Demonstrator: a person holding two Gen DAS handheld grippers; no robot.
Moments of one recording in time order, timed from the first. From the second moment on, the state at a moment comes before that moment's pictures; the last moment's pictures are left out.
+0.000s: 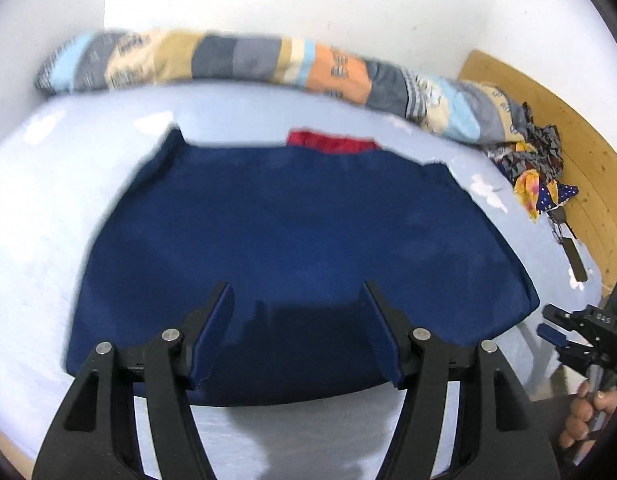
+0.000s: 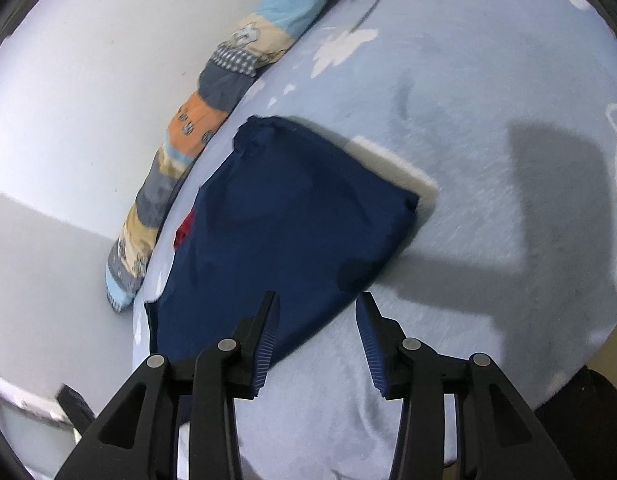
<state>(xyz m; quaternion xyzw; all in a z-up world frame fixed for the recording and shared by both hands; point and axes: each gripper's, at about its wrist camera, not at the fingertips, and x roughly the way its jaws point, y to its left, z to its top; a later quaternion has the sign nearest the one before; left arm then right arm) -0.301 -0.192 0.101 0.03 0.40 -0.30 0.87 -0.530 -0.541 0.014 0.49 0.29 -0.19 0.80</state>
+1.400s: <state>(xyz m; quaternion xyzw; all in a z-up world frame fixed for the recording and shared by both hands) -0.300 -0.238 0.056 0.00 0.44 -0.33 0.84 -0.468 -0.596 -0.037 0.54 0.27 -0.07 0.80</state>
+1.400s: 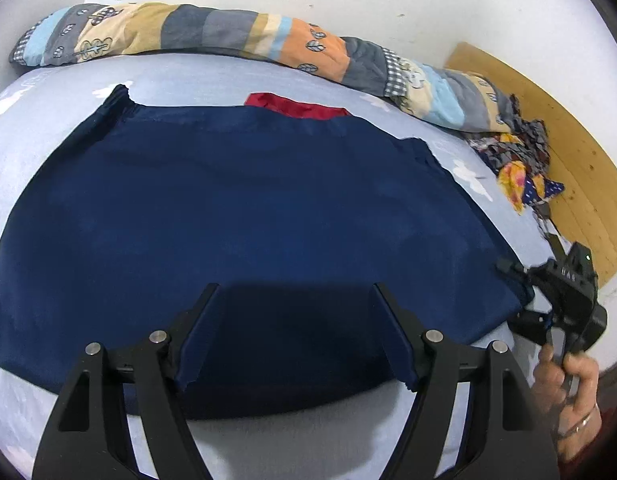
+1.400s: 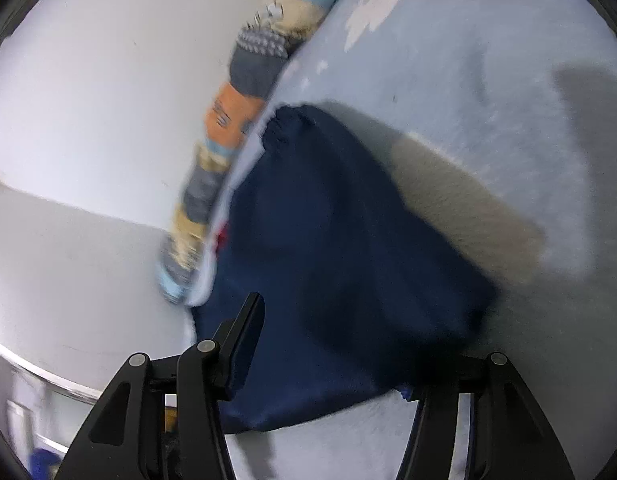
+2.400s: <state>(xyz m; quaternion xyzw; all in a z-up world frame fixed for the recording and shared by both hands) -0.286 -0.306 0.018 0.12 0.40 -0.21 0.88 -0.459 -0.590 -0.041 0.51 0.29 -0.10 0.80</state>
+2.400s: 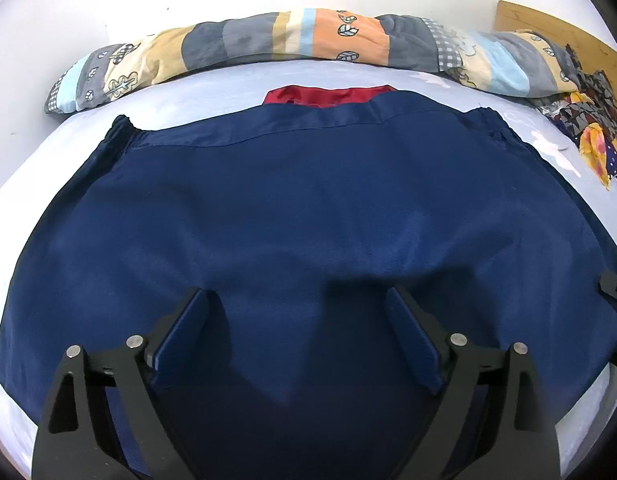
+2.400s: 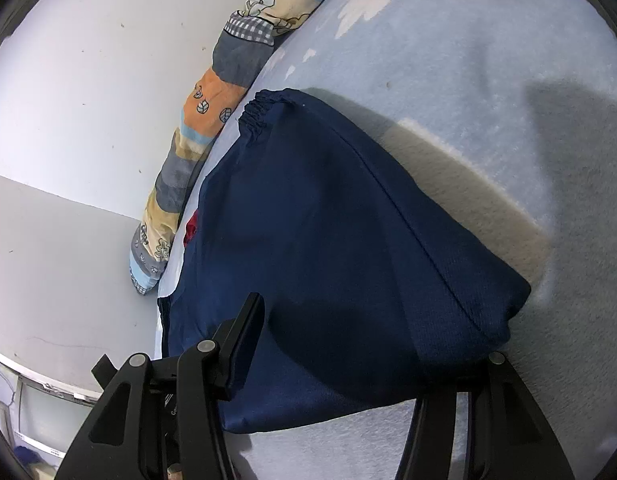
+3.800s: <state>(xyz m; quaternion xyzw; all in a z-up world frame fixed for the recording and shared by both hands) -0.223 -0.311 0.027 0.09 0.45 -0.17 0.87 -0.460 -0.587 -0.042 0.51 0.29 -0.10 0.80</state>
